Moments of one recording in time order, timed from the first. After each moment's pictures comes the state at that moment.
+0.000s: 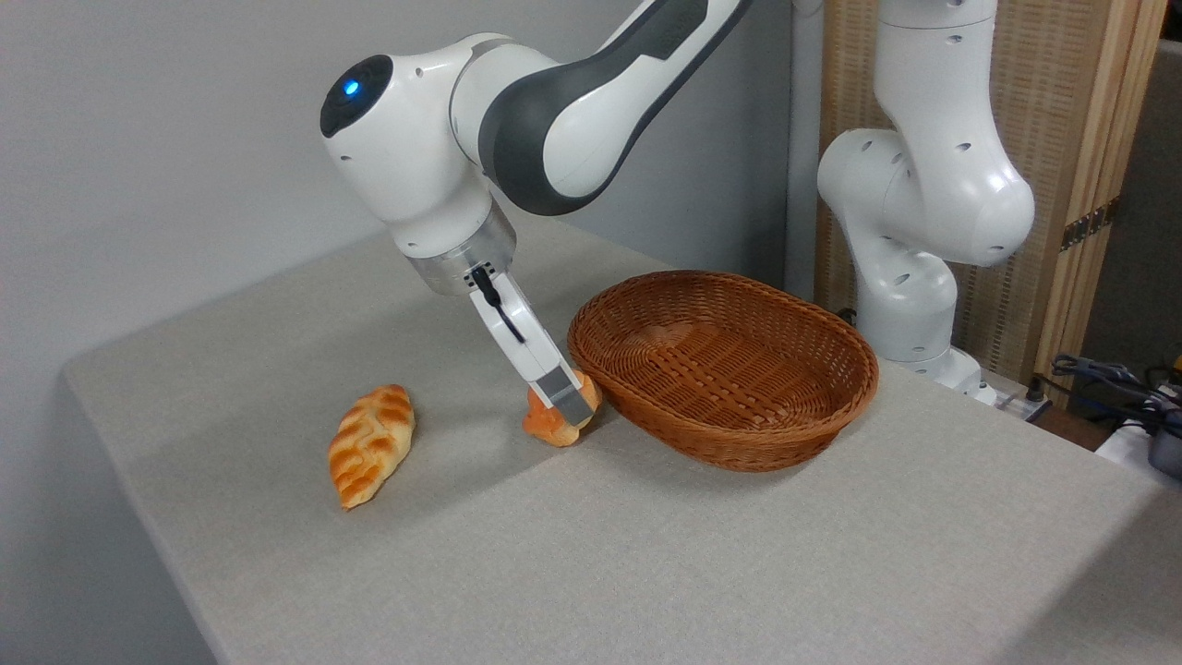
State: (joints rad) arm -0.12 0.02 -0.06 -1.99 -0.10 1.66 0.94
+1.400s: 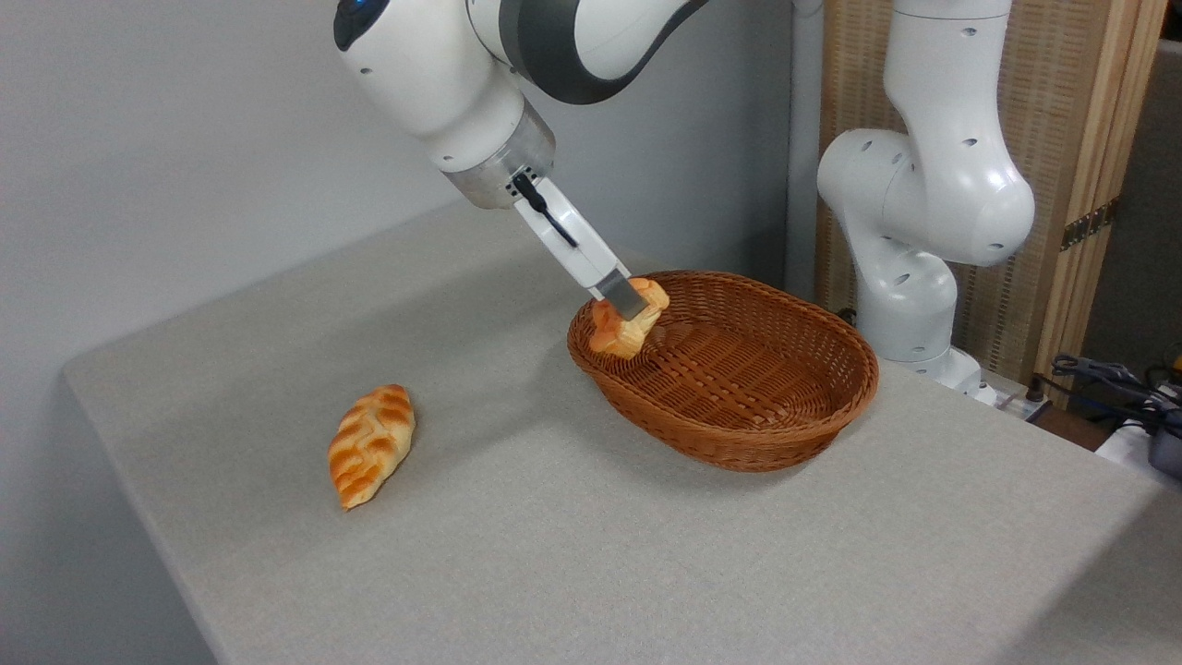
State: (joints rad) arm -0.12 -0.09 -0.03 -1.92 -0.10 1.30 0.94
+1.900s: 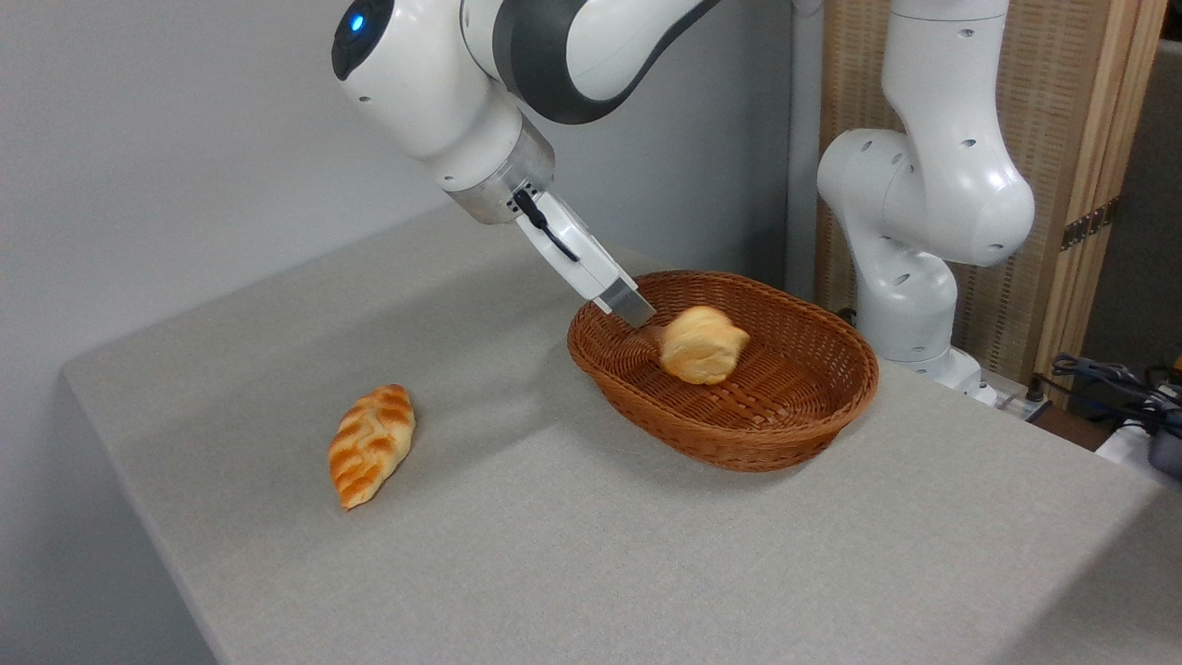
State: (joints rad) arm -0.12 -0.07 -0.03 -1.93 -0.10 1.29 0.94
